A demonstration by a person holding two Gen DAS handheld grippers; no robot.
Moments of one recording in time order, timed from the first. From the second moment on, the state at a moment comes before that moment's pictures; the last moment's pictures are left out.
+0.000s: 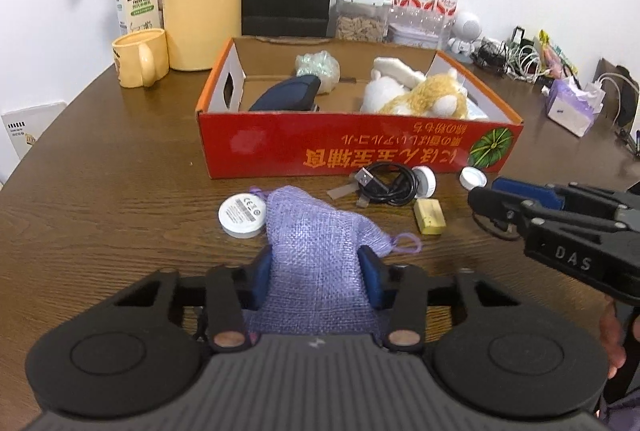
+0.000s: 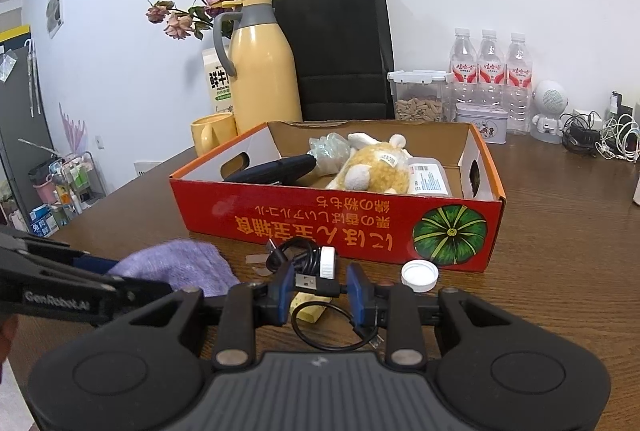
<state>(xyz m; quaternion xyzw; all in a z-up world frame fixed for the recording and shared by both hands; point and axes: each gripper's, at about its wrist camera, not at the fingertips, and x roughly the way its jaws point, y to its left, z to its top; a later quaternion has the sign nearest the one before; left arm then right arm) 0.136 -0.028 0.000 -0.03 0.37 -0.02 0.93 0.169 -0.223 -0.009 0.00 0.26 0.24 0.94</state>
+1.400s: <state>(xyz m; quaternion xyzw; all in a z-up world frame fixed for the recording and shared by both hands) 0.260 0.006 0.064 -0.10 0.23 -0.06 0.97 0.284 -0.140 0.045 -0.09 0.19 0.23 0.95</state>
